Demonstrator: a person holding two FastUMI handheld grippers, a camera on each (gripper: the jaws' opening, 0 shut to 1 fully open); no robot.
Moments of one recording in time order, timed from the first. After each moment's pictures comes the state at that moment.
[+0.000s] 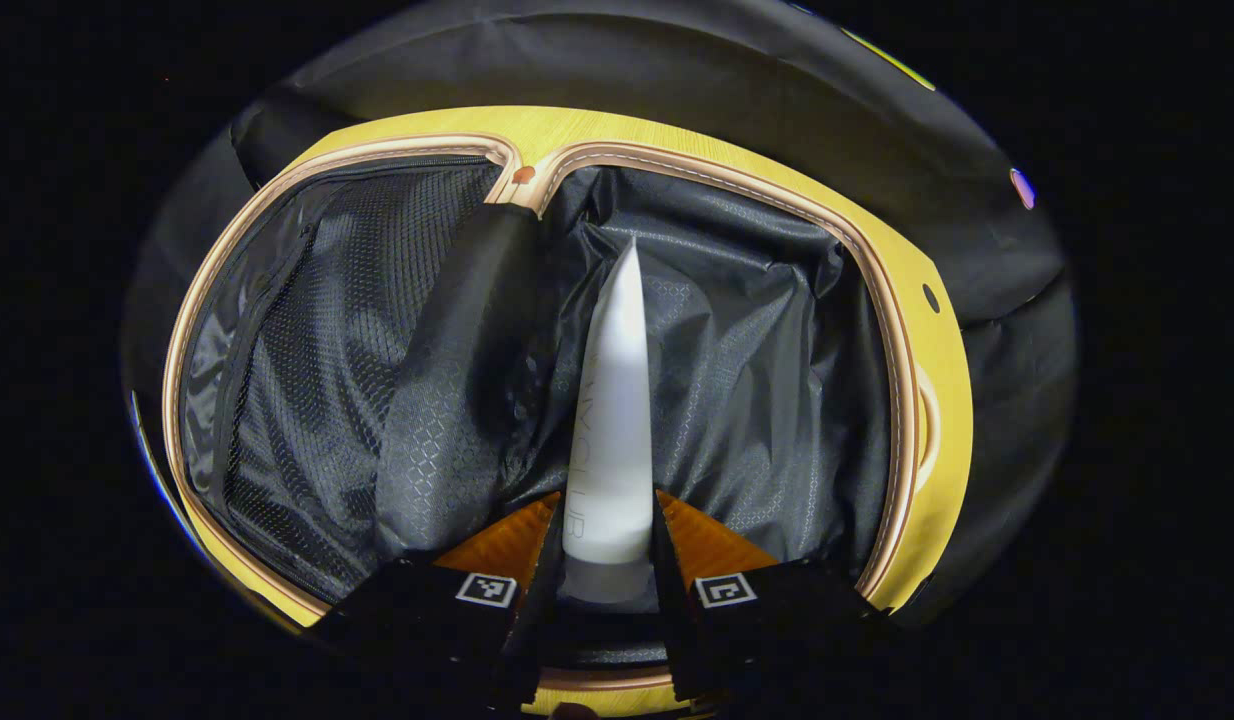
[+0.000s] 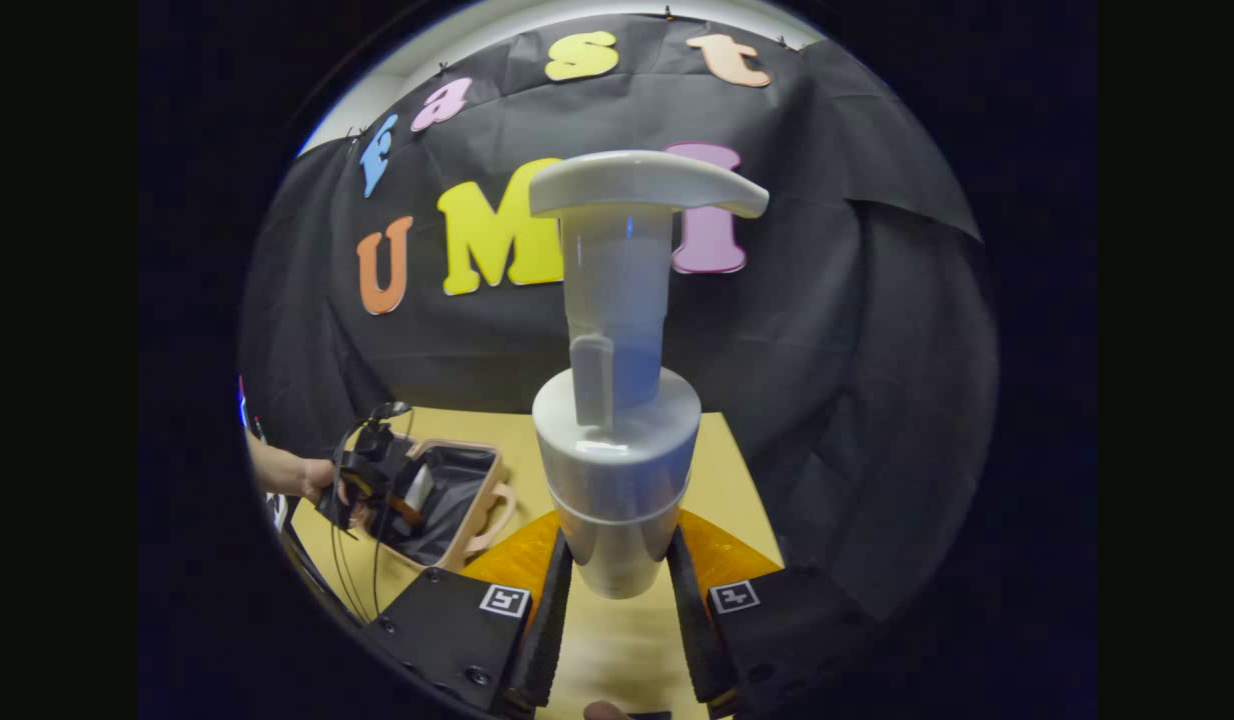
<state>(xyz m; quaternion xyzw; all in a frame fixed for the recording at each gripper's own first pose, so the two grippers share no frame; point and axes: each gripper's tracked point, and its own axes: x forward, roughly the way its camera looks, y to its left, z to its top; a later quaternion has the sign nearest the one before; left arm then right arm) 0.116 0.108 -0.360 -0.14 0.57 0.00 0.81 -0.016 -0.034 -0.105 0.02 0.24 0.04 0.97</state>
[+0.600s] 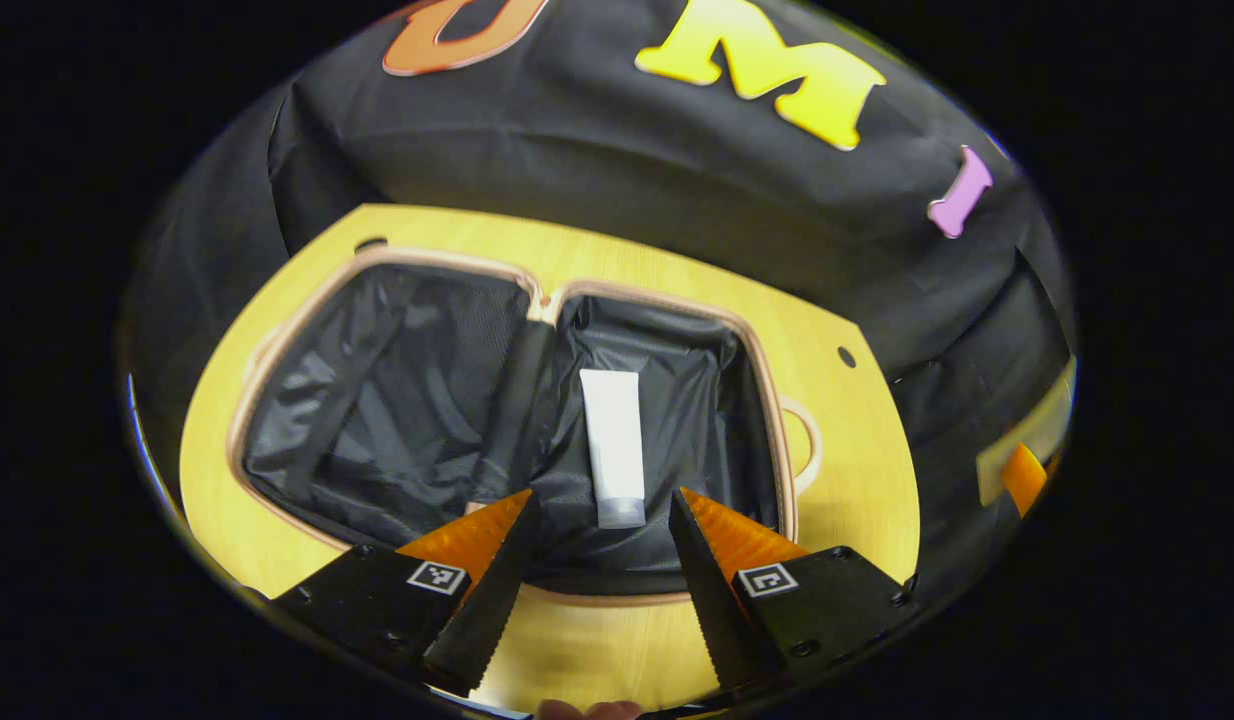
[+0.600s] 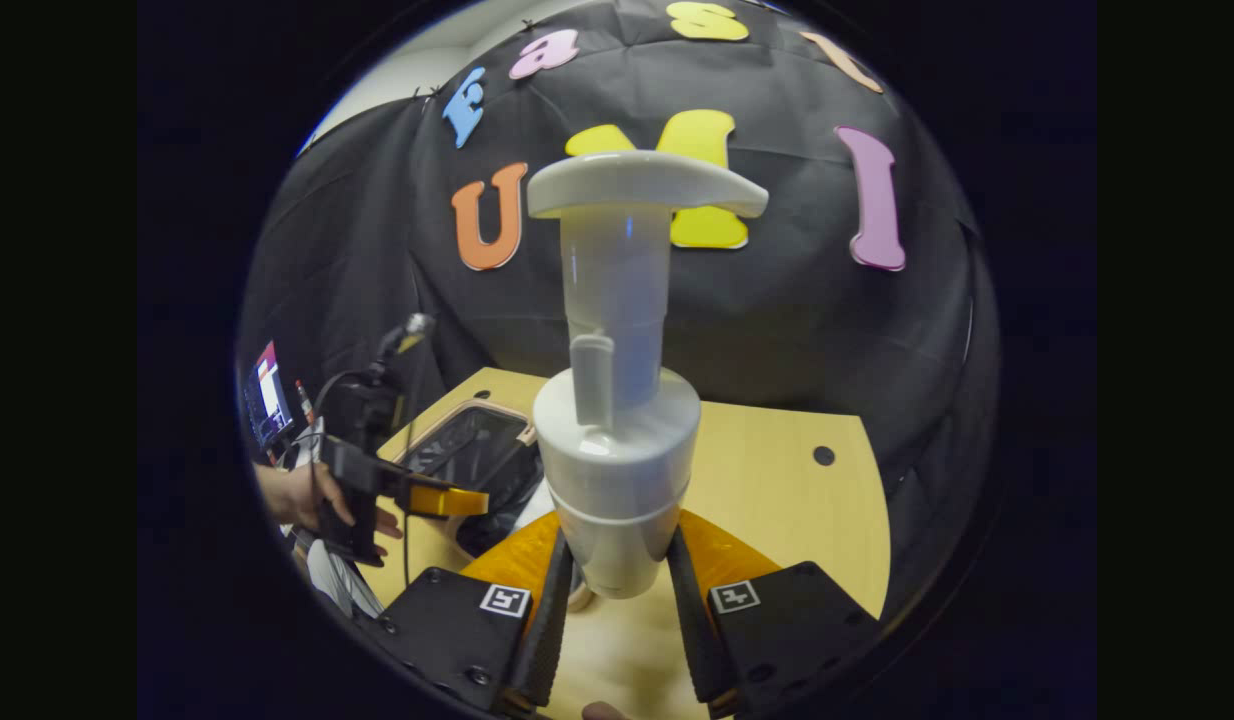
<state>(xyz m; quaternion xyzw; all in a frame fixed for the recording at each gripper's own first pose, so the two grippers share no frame) 0.061 0.129 -0.232 -0.15 0.37 -0.04 0.92 0.034 0.156 -0.132 0.00 0.28 0.21 0.94</state>
